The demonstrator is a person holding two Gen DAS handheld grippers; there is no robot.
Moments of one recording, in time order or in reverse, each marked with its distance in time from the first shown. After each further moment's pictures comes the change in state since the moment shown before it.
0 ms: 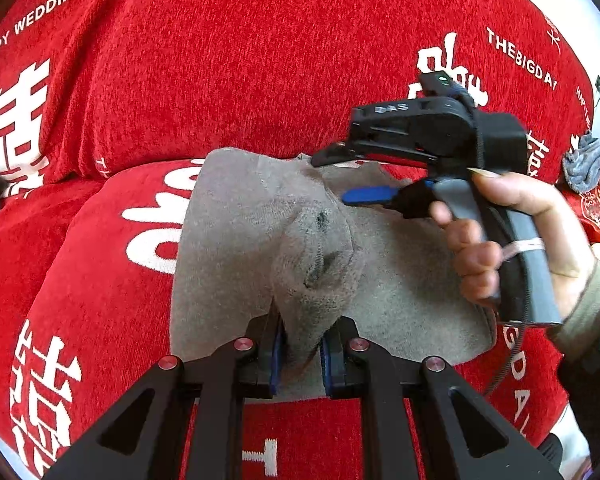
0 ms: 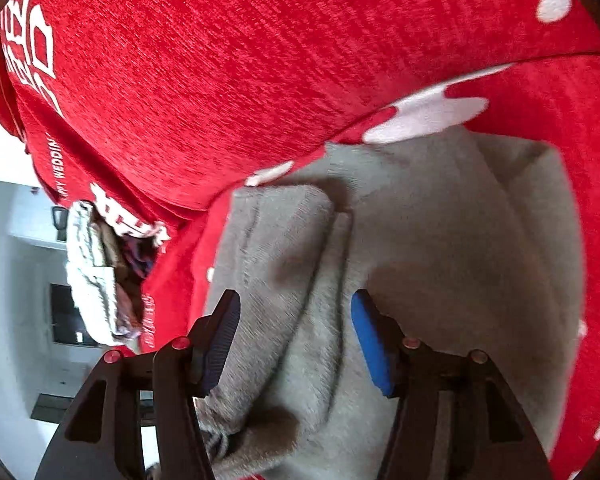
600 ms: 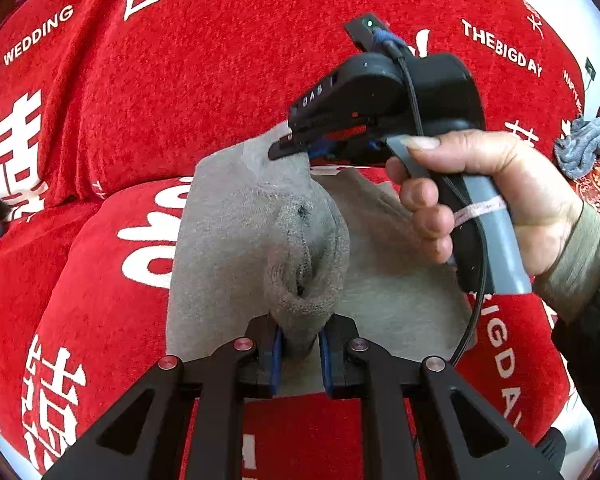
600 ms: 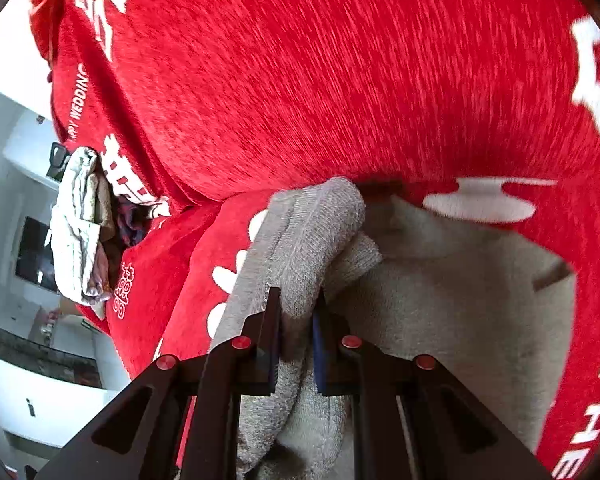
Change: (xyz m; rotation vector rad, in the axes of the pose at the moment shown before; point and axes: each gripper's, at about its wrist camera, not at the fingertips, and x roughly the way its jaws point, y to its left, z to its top) left arm -0.015 -0.030 0.004 0.060 -0.021 0.013; right arm -0.004 0.067 0.012 -0.289 -0.018 -0.097
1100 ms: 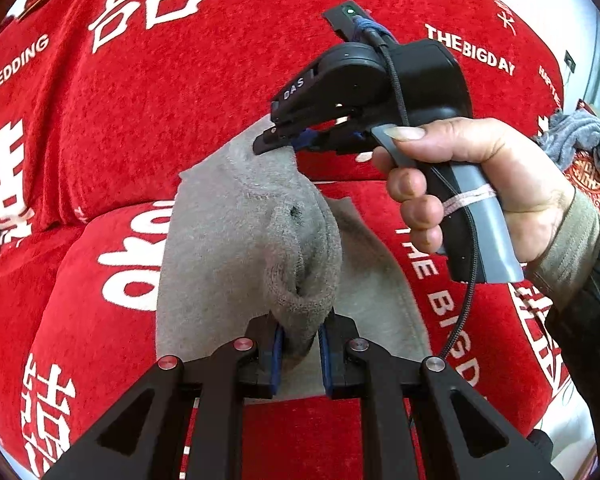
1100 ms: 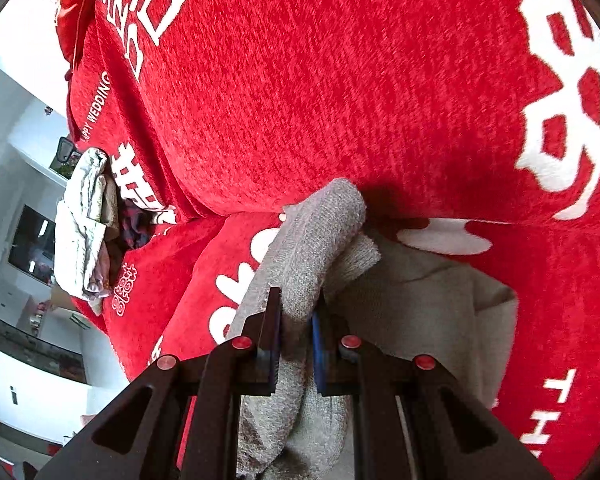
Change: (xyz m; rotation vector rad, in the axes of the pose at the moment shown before) left arm -0.017 -0.040 0.014 0.058 -0.031 -0.044; right arm -0.055 -0.002 0.008 -0.065 -0.049 -0.033
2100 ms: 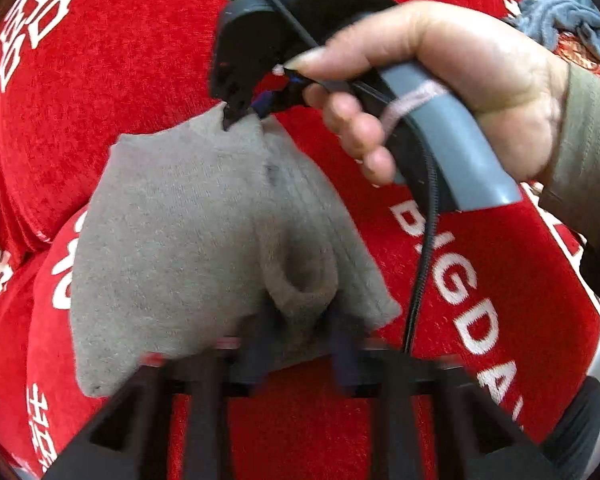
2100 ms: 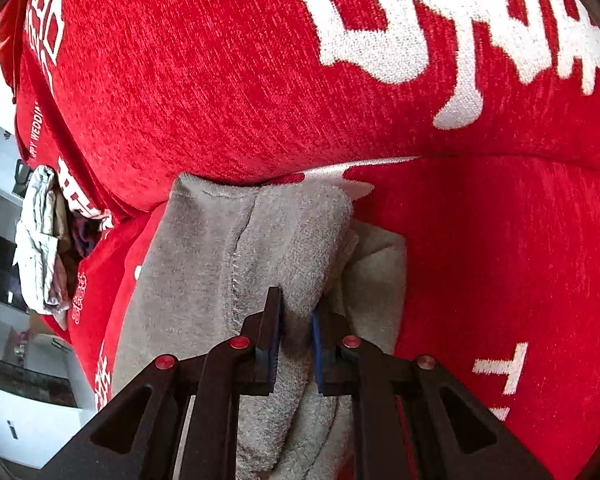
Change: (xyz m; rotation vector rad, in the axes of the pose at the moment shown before) left arm 0.077 -0.092 -0.045 0.253 0.183 0.032; right arm 0.008 -0.103 -0.037 0.118 0.014 -0.117
